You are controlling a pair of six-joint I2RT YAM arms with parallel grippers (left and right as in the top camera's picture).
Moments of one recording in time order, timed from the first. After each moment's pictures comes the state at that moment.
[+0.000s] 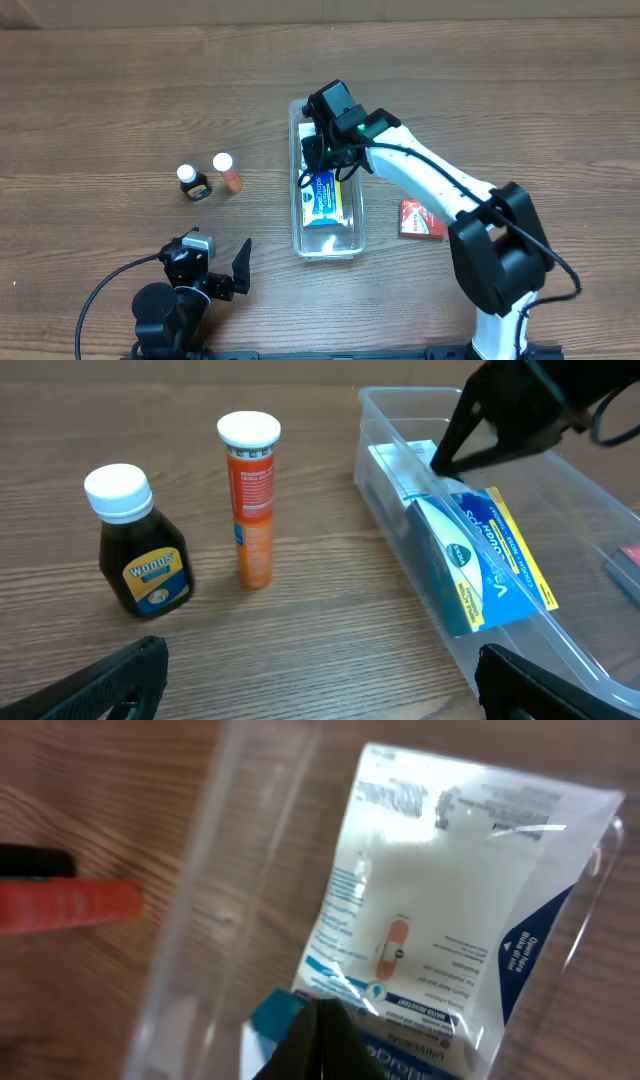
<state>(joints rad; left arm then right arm) 0.03 0.02 0.14 -0.49 0.30 -0.02 0.59 2.01 1.54 -0.63 -0.20 0.30</state>
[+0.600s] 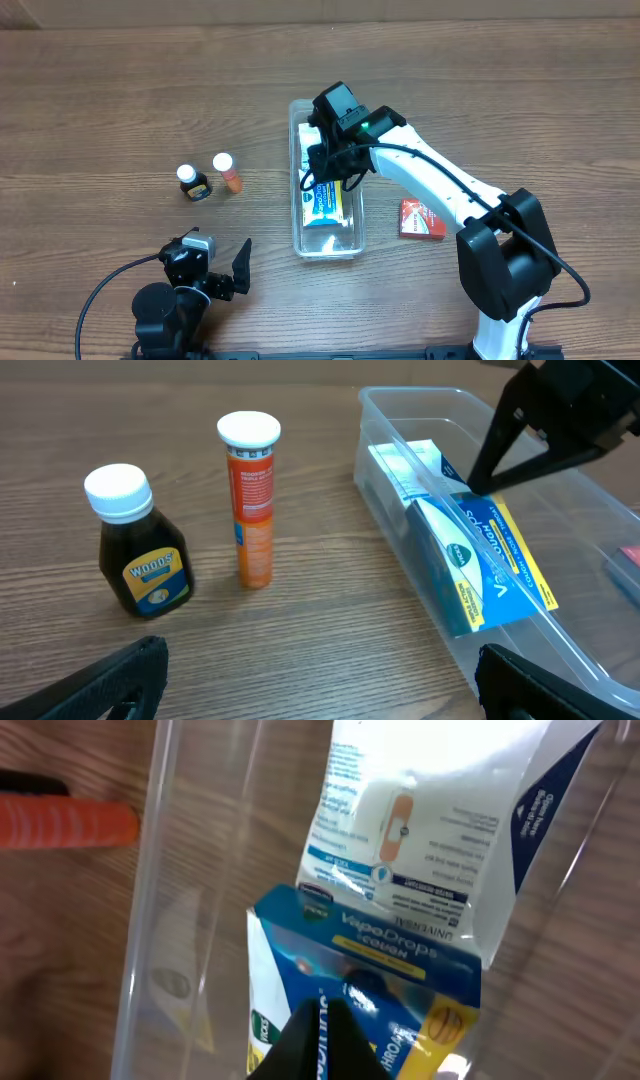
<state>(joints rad) 0.03 0.02 0.14 -0.49 0.30 -0.02 0.59 1.98 1.55 -0.82 -0.25 0.33</state>
